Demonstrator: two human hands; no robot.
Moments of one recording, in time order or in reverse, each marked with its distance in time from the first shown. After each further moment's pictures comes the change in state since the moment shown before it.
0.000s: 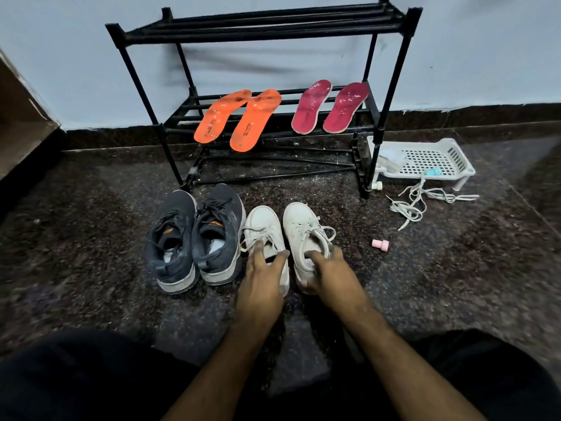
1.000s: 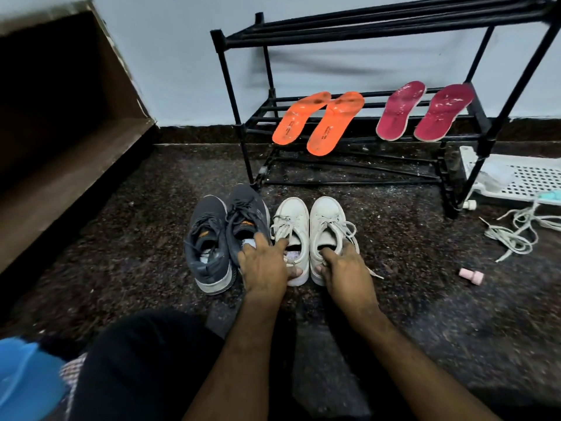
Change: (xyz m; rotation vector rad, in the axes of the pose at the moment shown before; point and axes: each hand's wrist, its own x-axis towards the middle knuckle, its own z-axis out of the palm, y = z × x) left_hand 0.032 -0.084 -0.061 0.326 0.082 -0.386; right_hand 0.072 -0.063 0.079 -0.065 0.200 -0.246
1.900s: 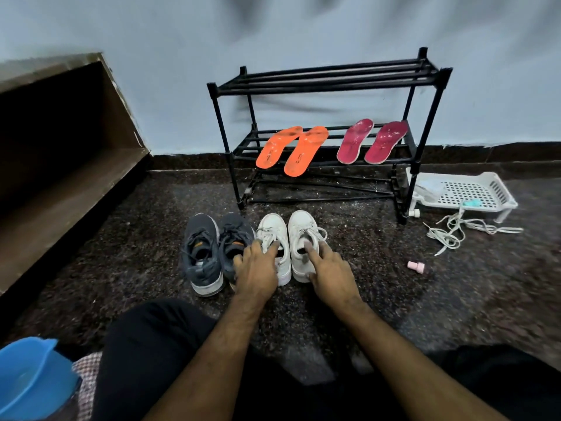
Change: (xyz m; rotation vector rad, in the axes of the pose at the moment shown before) left_hand -0.049 0.000 -0.033 -0.057 0.124 0.192; right_hand -0.044 -0.020 -0.071 -0.190 -0.067 -0.038
